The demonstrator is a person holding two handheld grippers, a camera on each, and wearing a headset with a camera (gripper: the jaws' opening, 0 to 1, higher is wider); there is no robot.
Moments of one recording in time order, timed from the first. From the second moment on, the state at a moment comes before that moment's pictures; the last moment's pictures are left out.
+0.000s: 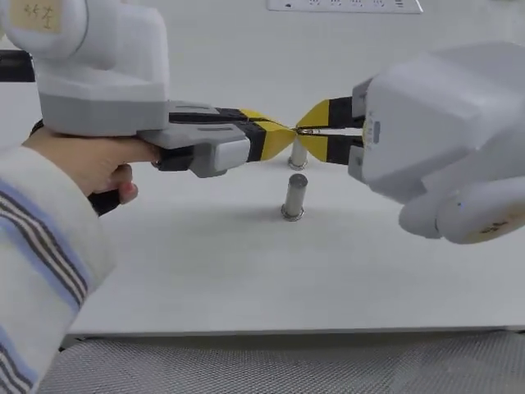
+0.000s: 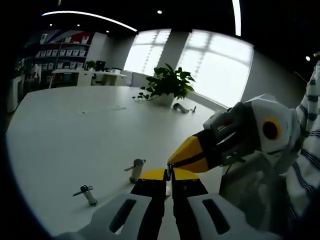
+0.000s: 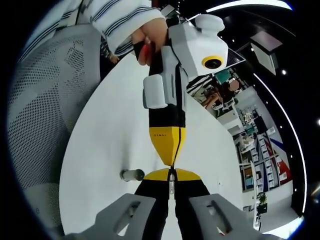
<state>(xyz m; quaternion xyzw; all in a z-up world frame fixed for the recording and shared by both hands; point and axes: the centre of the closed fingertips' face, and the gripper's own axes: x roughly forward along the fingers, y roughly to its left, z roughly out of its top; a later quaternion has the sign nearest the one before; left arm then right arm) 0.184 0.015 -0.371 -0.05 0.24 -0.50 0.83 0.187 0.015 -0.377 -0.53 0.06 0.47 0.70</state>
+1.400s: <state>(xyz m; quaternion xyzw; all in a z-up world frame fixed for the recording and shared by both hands) 0.169 0.019 -0.363 0.01 0.22 -0.54 0.81 0.176 0.008 -0.384 -0.33 0.15 0.52 0.77</state>
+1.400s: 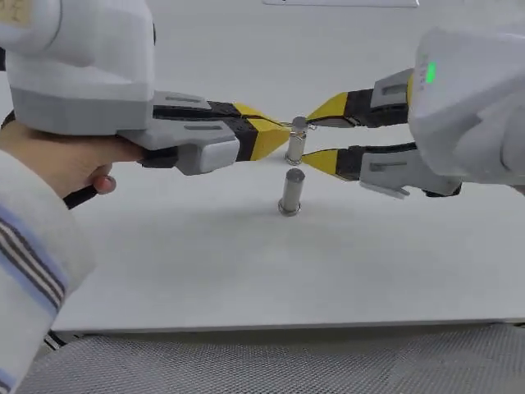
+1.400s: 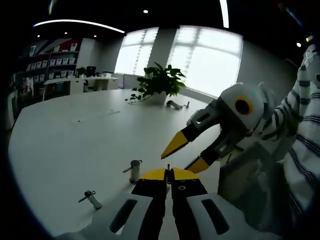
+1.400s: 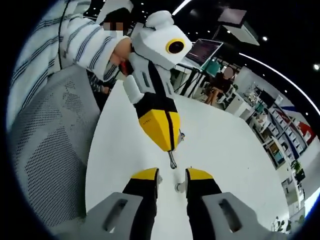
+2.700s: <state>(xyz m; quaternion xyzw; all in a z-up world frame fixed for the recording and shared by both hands) 0.131 0.001 -0.385 0.15 0.18 -0.65 0.72 0.127 0.006 -0.402 -0.18 0.25 0.60 0.74</state>
